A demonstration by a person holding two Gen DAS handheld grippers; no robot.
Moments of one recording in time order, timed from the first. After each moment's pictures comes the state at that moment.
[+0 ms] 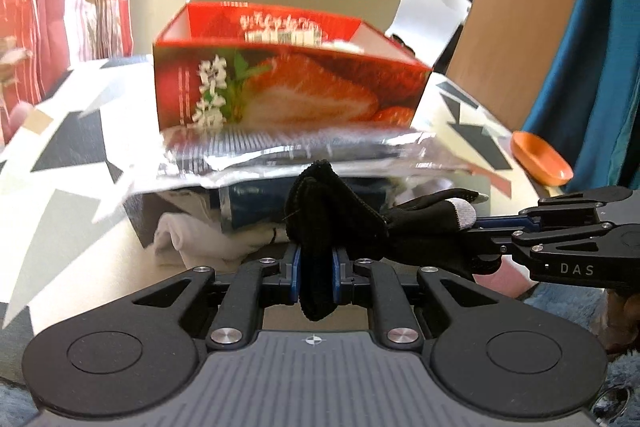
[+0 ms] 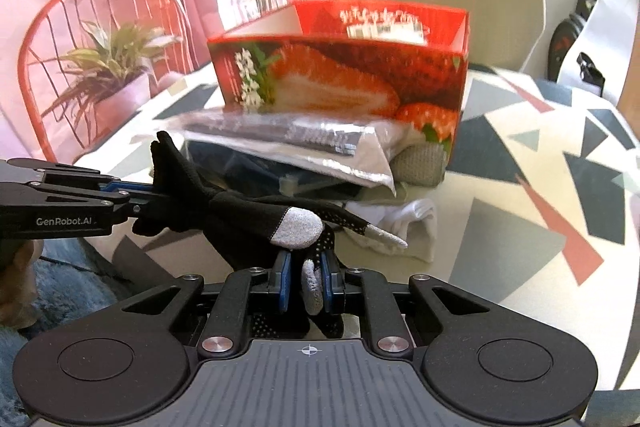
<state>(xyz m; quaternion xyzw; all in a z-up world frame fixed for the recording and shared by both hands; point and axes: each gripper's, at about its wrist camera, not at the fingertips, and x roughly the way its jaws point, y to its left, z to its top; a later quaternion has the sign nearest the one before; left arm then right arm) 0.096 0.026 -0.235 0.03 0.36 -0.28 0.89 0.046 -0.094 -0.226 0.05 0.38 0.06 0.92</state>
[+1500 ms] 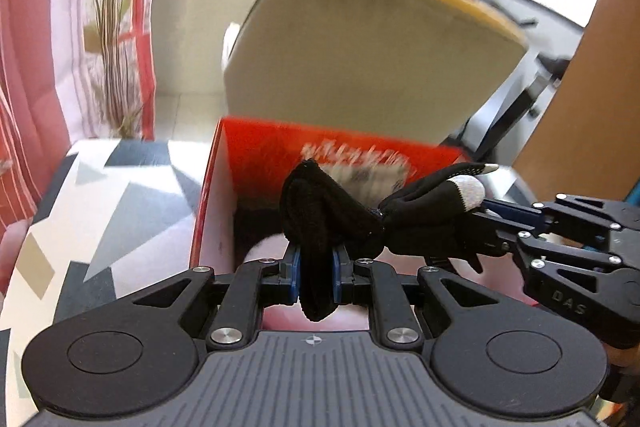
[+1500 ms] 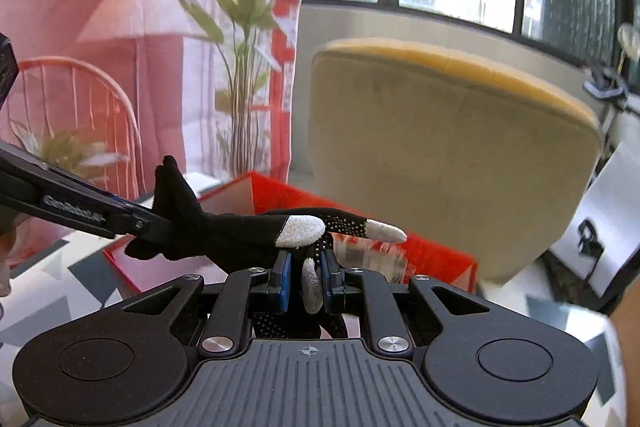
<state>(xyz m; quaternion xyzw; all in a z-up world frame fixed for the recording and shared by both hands) 0.331 -0.010 -0.167 0.00 0.39 -0.23 0.89 0.280 -0.139 -0.143 -0.04 0.27 0.06 0.96</state>
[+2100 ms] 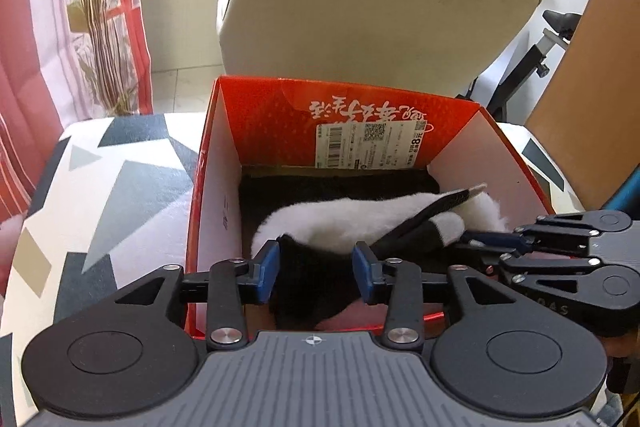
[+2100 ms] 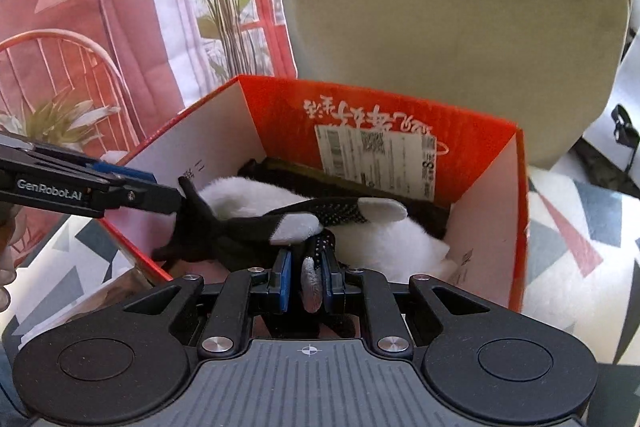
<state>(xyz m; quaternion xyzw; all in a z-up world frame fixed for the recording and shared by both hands) 0.337 -0.009 -0.183 0.04 0.42 -0.23 0.88 0.306 -0.151 -0.205 0.05 0.39 0.07 0.92</state>
